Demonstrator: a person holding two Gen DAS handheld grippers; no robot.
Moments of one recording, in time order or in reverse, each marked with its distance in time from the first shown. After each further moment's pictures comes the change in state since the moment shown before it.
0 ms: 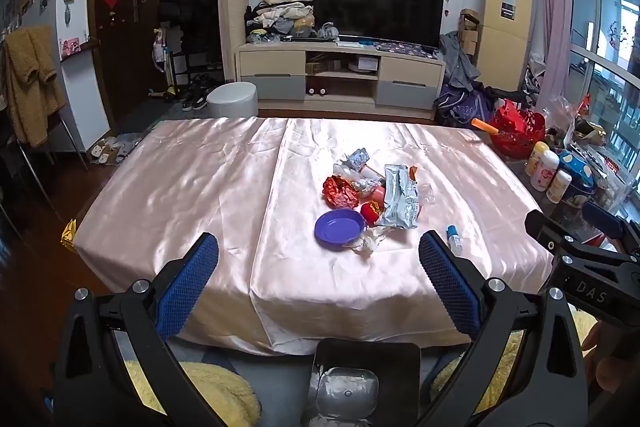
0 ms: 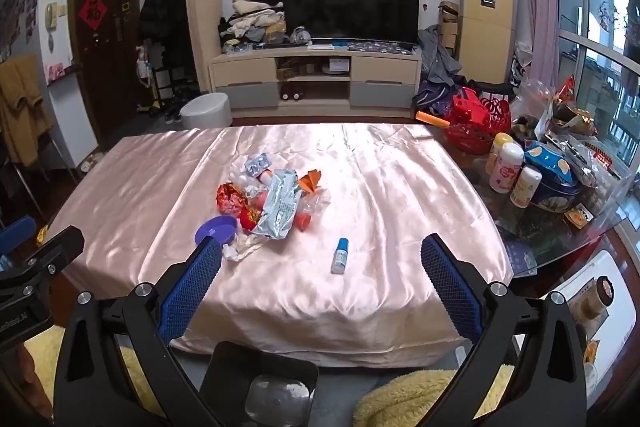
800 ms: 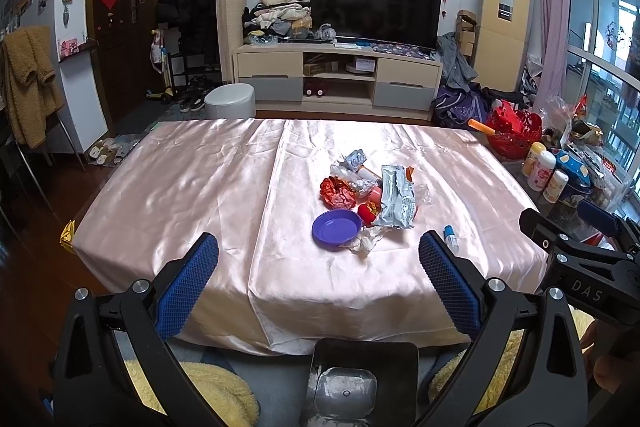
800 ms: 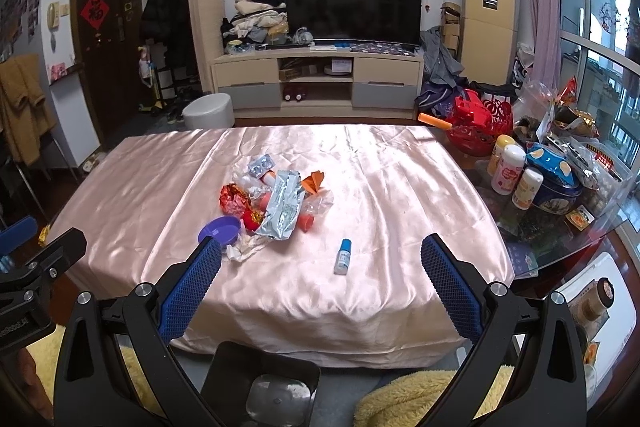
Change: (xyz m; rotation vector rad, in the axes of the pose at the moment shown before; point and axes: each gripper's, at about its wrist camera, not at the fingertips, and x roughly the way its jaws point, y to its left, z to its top) left arm -0.004 0.000 0.001 -0.003 -0.005 -0.010; right arm -0.006 0.002 0.002 0.003 -0.009 0.006
